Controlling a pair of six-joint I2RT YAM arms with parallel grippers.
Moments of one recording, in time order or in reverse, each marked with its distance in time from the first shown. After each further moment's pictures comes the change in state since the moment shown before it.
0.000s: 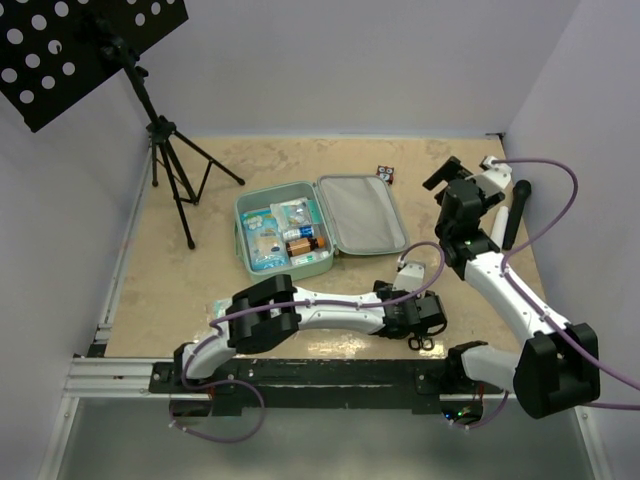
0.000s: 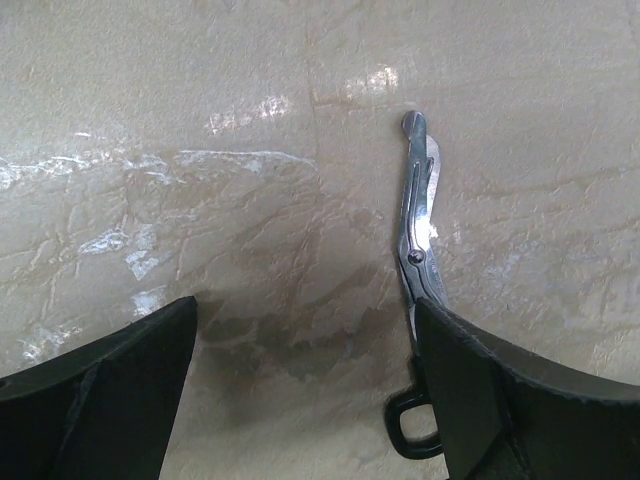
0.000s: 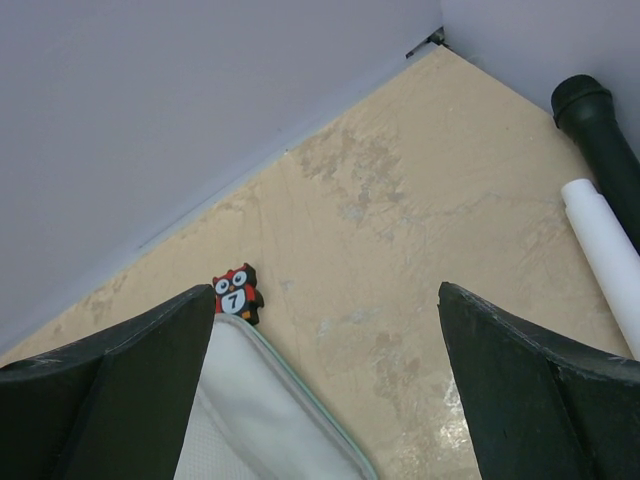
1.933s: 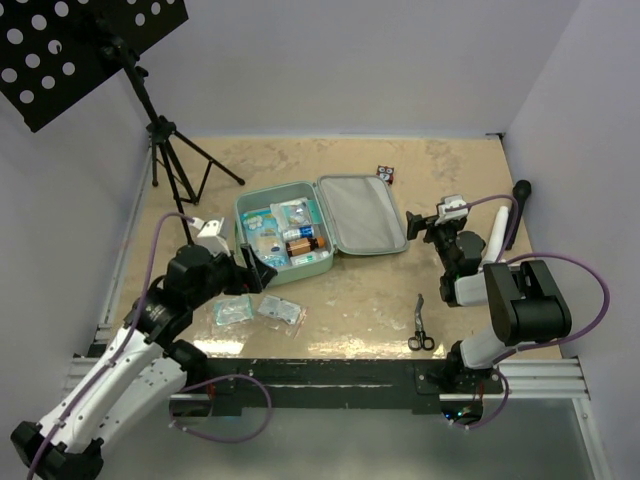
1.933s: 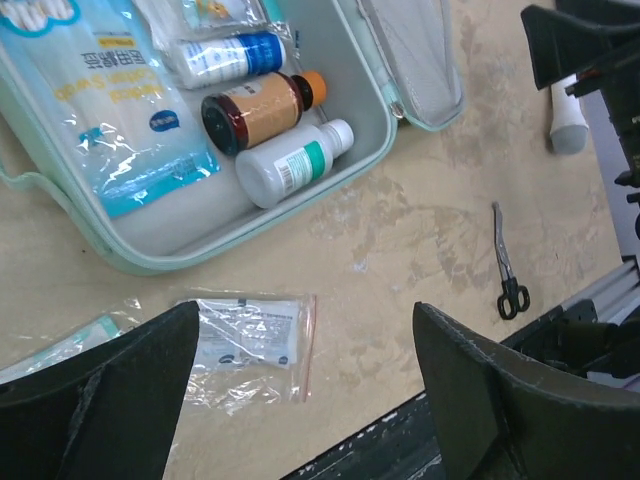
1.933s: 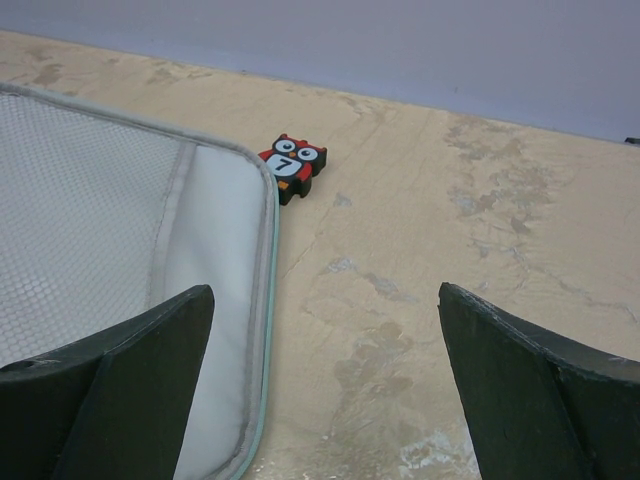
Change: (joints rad) left arm 0.864 -1.641 -1.093 0.108 0.629 0.444; right arm -0.191 0.380 -0.492 1.068 -0.840 -0.559
